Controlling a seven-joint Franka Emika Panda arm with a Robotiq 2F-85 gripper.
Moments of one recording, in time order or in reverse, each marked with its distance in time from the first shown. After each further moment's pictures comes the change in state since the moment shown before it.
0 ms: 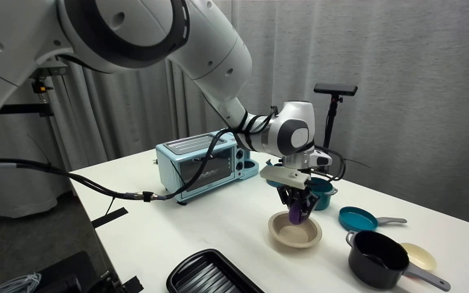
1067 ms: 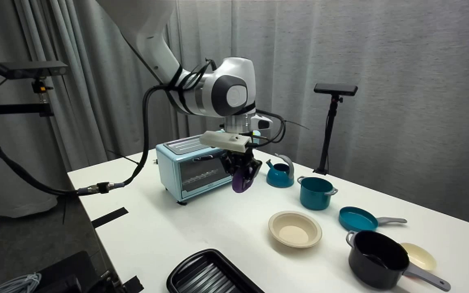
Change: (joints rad) arm 0.048 -0.482 0.159 -0.524 0.012 0.061 -0.055
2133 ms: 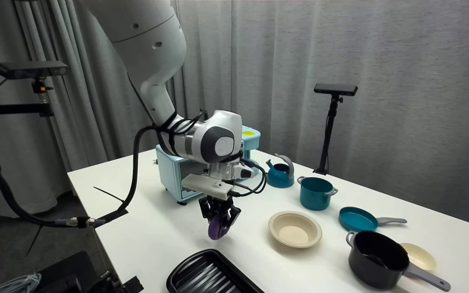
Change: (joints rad) arm 0.025 0.159 0.001 -0.107 -0.030 0.038 -0.007
